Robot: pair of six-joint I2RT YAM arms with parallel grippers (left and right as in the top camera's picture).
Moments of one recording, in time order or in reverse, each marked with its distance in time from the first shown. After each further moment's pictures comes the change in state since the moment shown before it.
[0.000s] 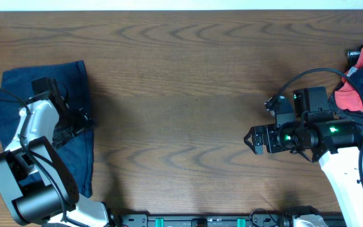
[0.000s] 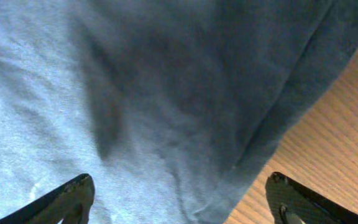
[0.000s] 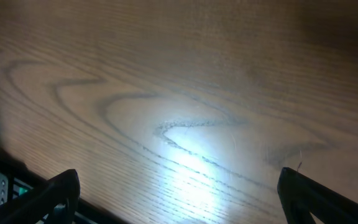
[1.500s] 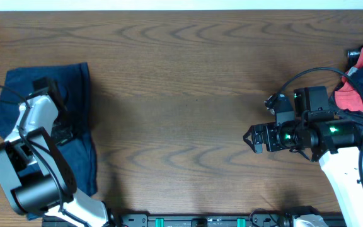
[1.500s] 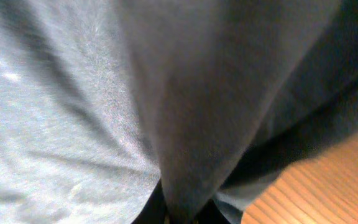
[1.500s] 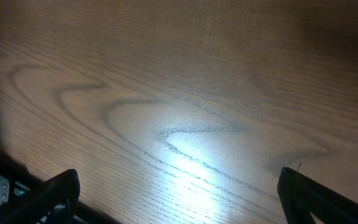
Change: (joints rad) left arm -0.026 0.045 0.067 -0.082 -0.052 -0.058; right arm 0.000 0.000 0.000 0.019 -0.007 0.000
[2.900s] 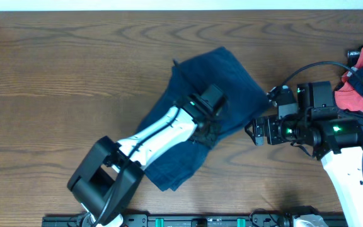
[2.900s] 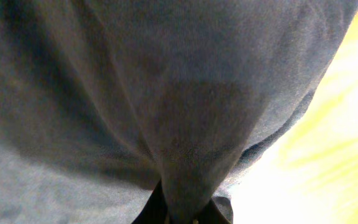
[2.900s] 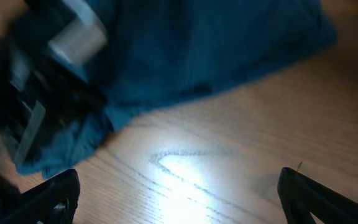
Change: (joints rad) left arm -1.152 0.058 0.129 0.120 0.224 -0.100; right arm 0.000 0.000 0.052 0.050 0.033 0.002
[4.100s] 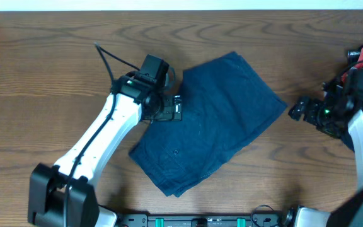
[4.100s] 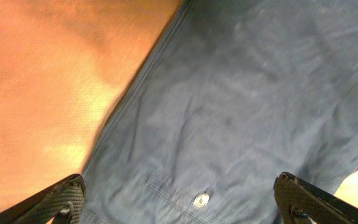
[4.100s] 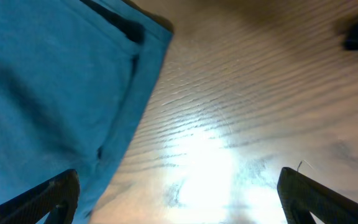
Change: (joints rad) left arm 0.375 -0.236 0.002 -0.194 -0.041 -0.002; right arm -0.430 0.333 0.060 0.050 0.092 0.130
